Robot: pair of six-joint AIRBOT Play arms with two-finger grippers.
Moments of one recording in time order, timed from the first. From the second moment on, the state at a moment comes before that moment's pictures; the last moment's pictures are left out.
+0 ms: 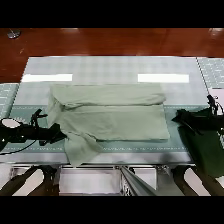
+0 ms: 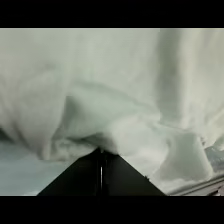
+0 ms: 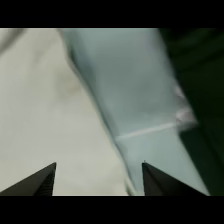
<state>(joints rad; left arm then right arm) 0.34 -1.03 0.36 0.92 -1.12 -1.34 -0.46 -0.93 0.54 -1.06 1.15 1.44</state>
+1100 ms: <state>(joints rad) 0.35 -1.03 0.61 0.84 -1.21 -1.24 -0.25 -1.17 0.73 -0.98 1.19 1.42</state>
